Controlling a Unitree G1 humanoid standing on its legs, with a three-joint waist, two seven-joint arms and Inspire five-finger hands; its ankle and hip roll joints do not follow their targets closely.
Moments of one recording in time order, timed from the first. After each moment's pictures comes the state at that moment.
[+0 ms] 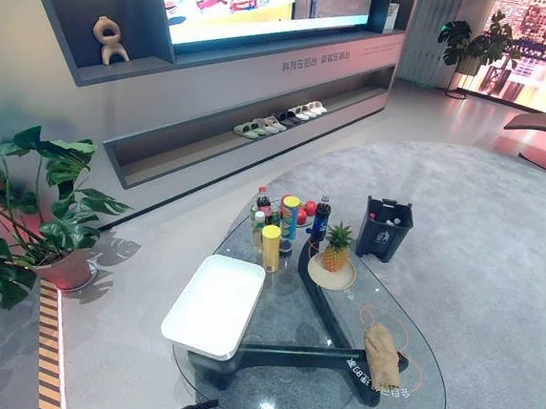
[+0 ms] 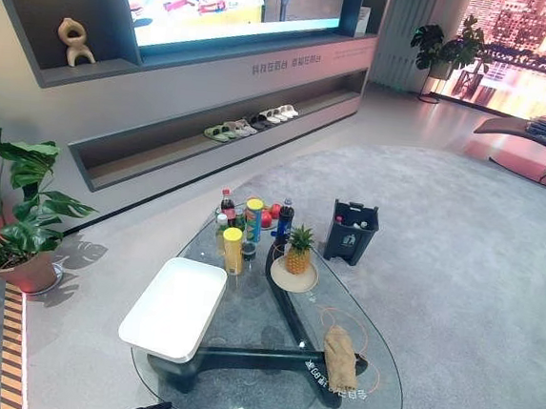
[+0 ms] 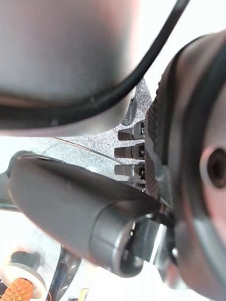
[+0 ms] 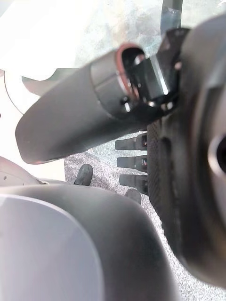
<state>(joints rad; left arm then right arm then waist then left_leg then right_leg) 0.01 0.22 -0.26 1.24 -0.43 -0.02 -0.27 -0.10 -0.20 0.32 1.23 0.20 0.14 0.31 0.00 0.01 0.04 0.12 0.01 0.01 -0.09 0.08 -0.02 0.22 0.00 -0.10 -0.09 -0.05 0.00</state>
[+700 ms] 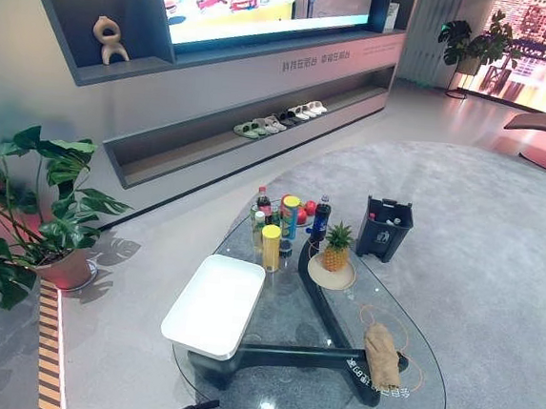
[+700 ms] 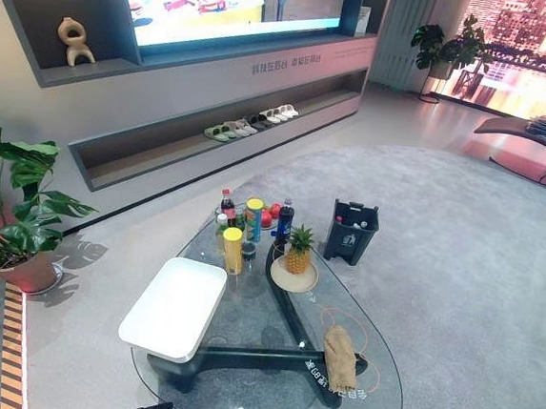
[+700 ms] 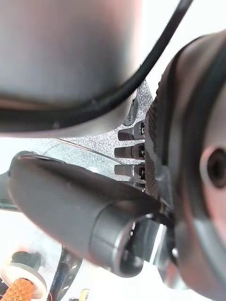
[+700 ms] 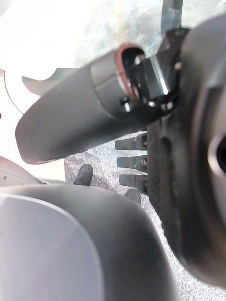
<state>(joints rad) 0.01 0.22 -0.26 1.24 -0.43 -0.02 -0.28 -0.10 -0.20 0.32 1.23 0.20 0.14 0.31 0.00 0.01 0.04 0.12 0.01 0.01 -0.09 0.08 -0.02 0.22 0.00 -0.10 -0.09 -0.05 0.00</state>
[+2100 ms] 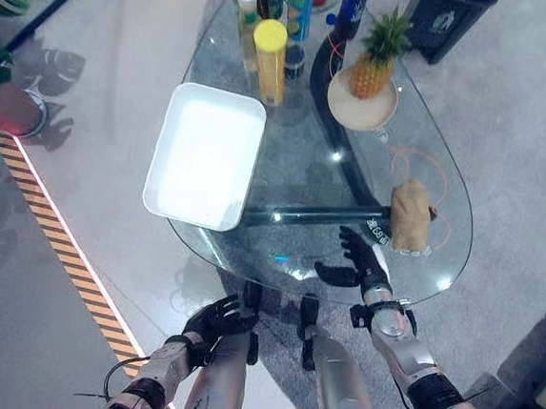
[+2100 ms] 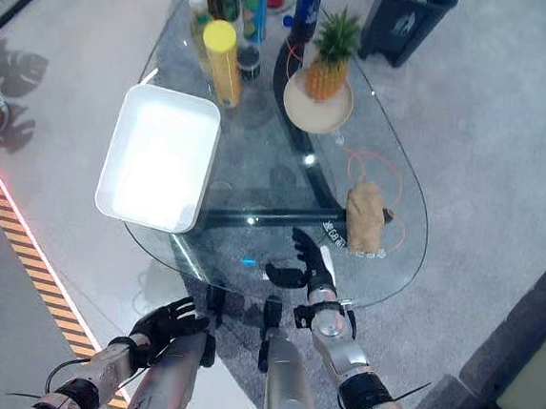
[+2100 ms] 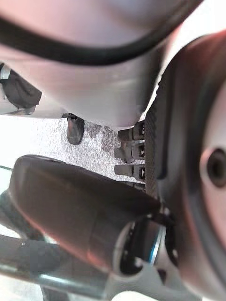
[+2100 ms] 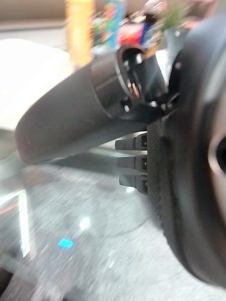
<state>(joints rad) -0.23 0.25 -0.32 1.00 -0.62 -0.06 -0.16 -0.28 -0.35 0.36 0.40 0.21 -0.08 -0.36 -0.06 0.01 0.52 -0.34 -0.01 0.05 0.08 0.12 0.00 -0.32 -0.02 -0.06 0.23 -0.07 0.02</state>
